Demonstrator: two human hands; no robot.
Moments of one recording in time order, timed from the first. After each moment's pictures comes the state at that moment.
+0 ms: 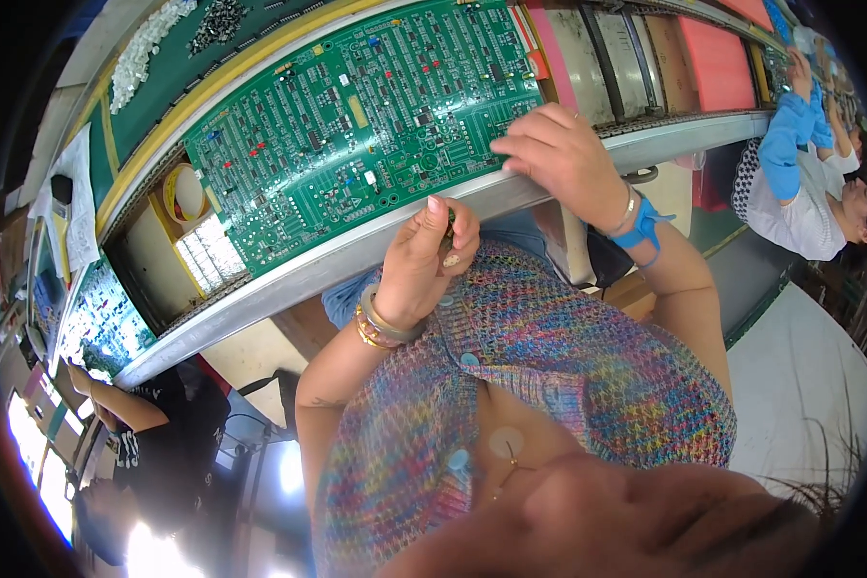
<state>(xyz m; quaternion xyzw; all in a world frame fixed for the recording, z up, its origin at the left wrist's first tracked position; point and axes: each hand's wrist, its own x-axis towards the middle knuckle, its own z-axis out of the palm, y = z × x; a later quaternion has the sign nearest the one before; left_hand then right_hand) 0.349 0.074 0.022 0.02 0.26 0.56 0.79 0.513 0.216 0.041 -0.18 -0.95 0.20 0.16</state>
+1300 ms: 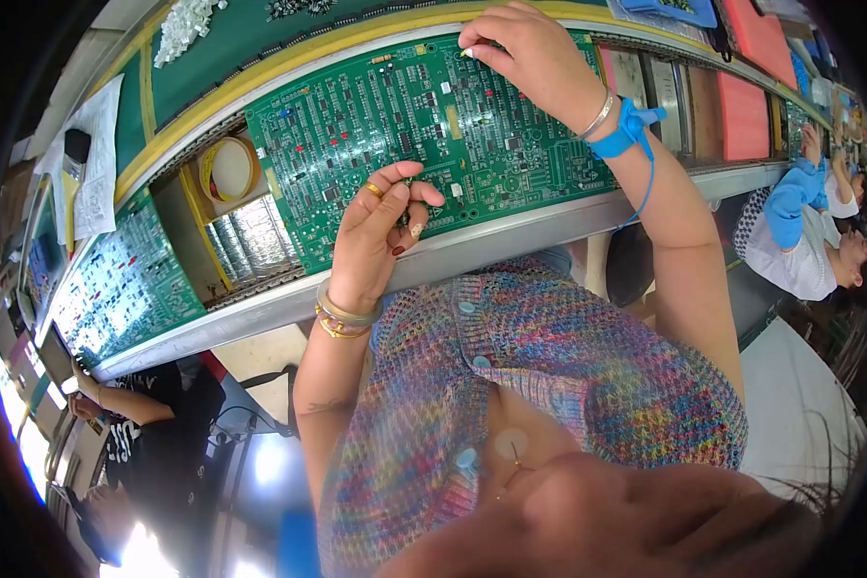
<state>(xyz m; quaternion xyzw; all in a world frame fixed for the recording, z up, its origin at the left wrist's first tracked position) 0.252 0.073 0.015 0.09 0.40 0.60 0.69 0.378 0.294 0.046 -0.17 -0.95 0.17 0.20</state>
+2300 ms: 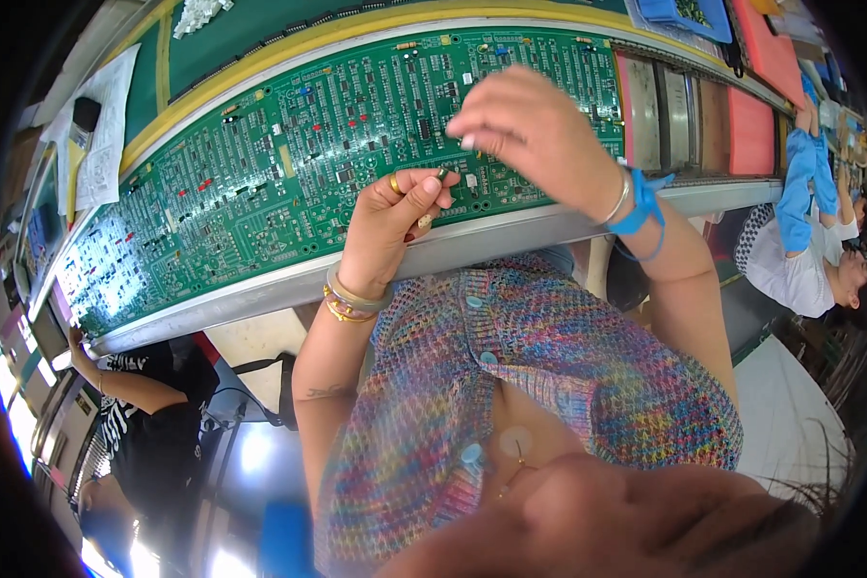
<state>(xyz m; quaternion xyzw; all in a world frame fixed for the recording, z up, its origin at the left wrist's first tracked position) 0.258 0.067 0.009 0.10 0.41 0.59 0.68 0.390 0.229 0.059 -0.12 -0.93 0.28 0.21</state>
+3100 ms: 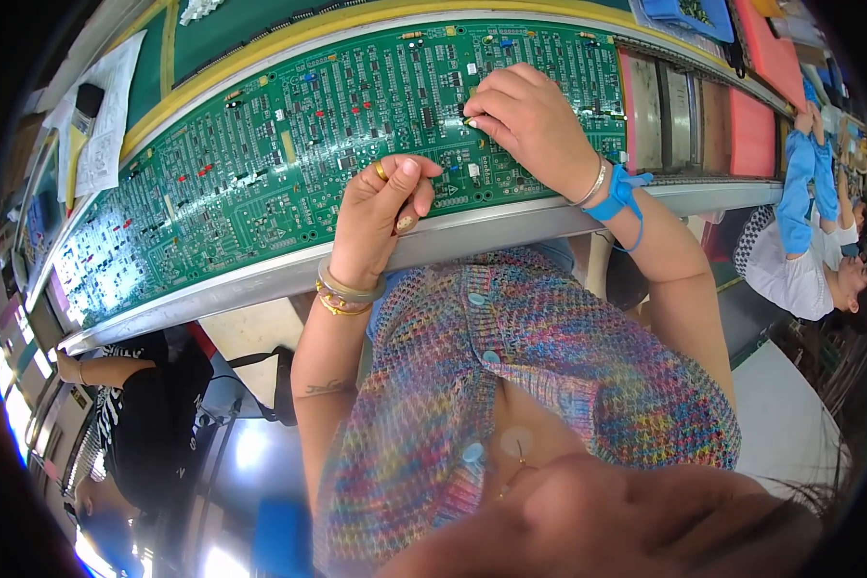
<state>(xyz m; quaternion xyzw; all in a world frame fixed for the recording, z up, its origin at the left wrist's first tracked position) 0.249 0.062 0.007 0.16 0.40 0.59 0.68 0.398 0.230 0.022 -0.14 -0.95 0.20 0.19</state>
